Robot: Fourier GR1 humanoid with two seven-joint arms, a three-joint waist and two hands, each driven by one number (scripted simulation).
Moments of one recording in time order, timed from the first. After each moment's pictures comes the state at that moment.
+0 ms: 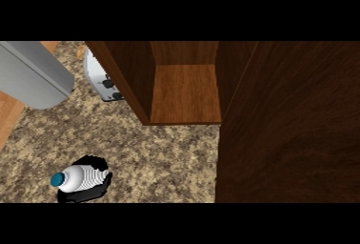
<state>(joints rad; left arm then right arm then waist) -0.17 0.15 0.27 -0.55 0.04 -0.41 -0.85 1.03 -0.18 0.33 -2.49 -0.04 0.19 -0.28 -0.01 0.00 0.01</state>
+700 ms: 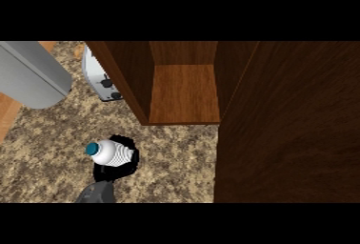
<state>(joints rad) -0.28 0.01 0.12 -0.58 0.26 -0.26 -0.83 1.04 -0.18 0.35 -2.49 -0.03 0.18 -0.29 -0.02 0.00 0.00</state>
